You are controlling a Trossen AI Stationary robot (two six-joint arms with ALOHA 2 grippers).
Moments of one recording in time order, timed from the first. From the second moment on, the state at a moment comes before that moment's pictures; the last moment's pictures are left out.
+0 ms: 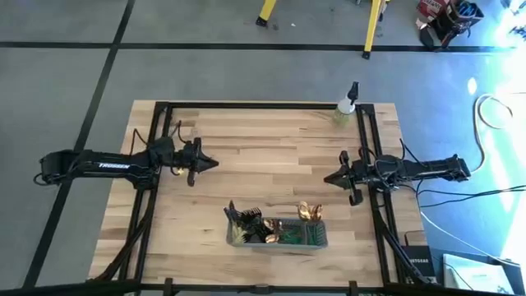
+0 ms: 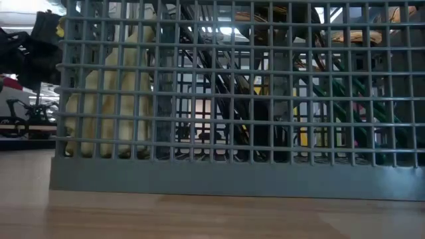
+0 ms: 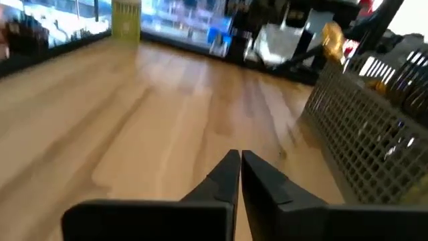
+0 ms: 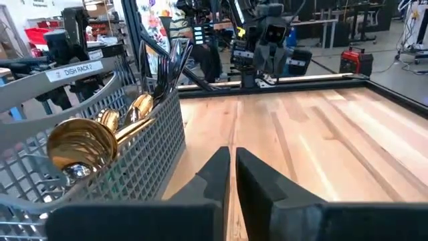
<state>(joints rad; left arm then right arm) 0.39 0.87 0.01 0.68 0.37 -0.17 0.12 0.06 0.02 -0.01 -0.04 0.13</state>
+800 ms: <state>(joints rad) 0.39 0.87 0.01 0.18 0.37 -0.17 0.12 0.06 0.02 -0.01 -0.04 0.13</state>
